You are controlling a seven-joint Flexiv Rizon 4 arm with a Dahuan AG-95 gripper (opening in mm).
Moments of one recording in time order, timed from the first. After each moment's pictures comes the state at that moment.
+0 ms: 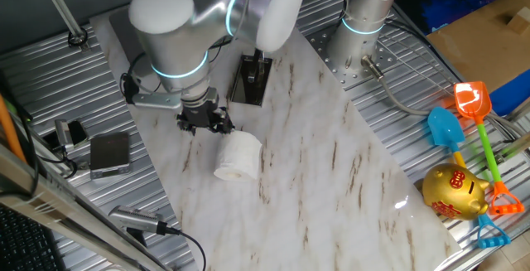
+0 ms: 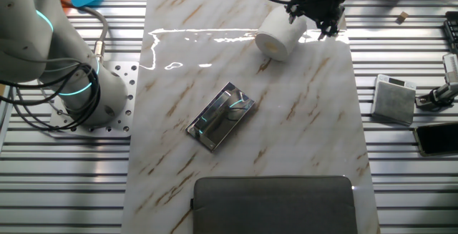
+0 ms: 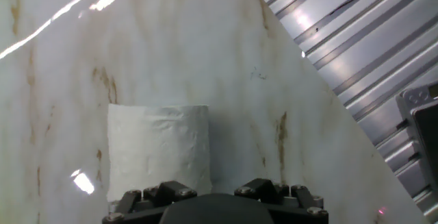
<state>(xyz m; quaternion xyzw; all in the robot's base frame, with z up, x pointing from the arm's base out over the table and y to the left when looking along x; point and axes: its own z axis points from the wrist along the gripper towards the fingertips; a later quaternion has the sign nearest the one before) 0.550 0.129 0.136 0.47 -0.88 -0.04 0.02</state>
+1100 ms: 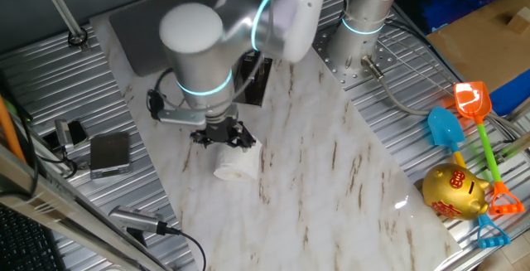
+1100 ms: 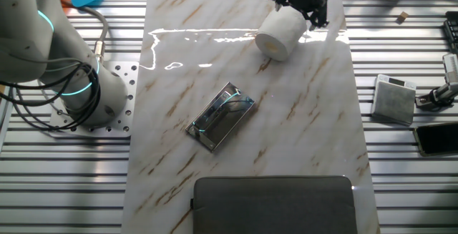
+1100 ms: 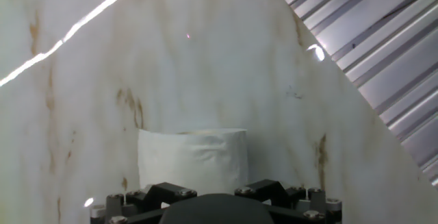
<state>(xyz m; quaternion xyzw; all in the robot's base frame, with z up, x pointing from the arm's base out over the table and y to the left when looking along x) 0.522 0.181 0.109 0.46 -0.89 -0.04 0.00</state>
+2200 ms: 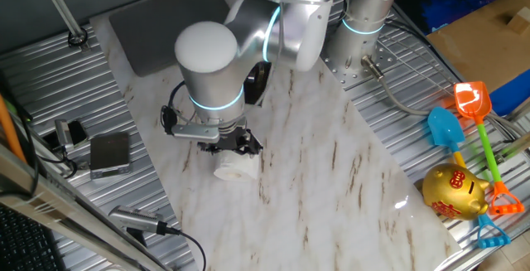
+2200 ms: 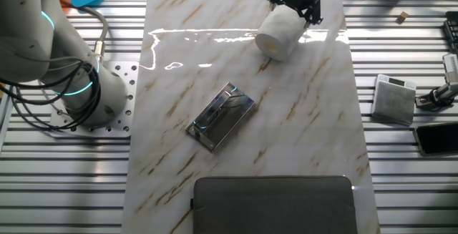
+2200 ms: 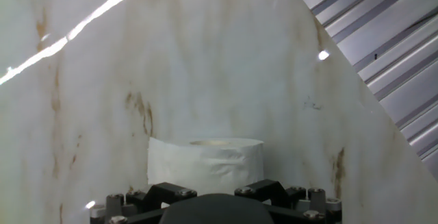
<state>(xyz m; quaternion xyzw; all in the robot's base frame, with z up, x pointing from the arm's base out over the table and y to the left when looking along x) 0.516 0.189 0.096 0.47 -0.88 -0.01 0.01</state>
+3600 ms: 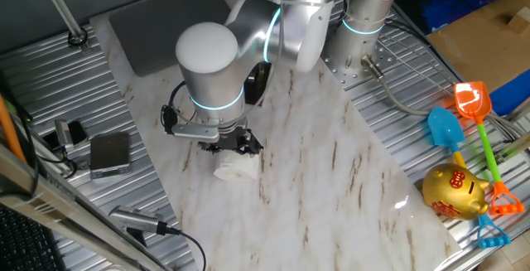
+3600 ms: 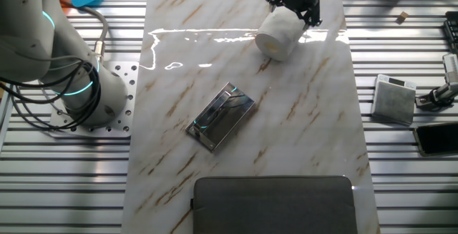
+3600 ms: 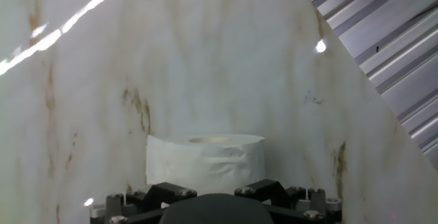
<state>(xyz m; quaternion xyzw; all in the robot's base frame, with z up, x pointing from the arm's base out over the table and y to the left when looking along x) 0.519 0.187 0.087 0.47 -0.88 -0.02 0.00</state>
